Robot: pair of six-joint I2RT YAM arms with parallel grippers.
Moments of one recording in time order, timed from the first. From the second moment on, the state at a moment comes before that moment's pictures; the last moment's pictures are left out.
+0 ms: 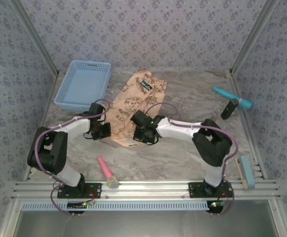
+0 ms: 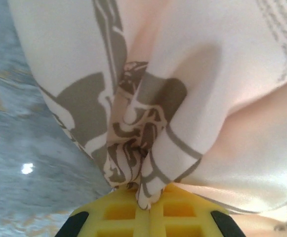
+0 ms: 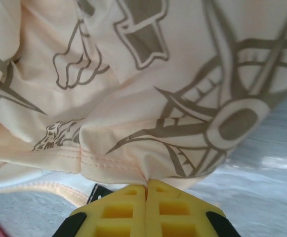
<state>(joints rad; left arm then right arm) -0.29 1.55 0.82 -0.55 0.21 -0.50 0.91 1.80 1.20 -0.55 -0.02 1.06</state>
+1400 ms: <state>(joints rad) -0.56 2.12 2.54 -0.65 0.00 -0.52 0.16 2.07 2.51 -0.78 -0.08 0.54</state>
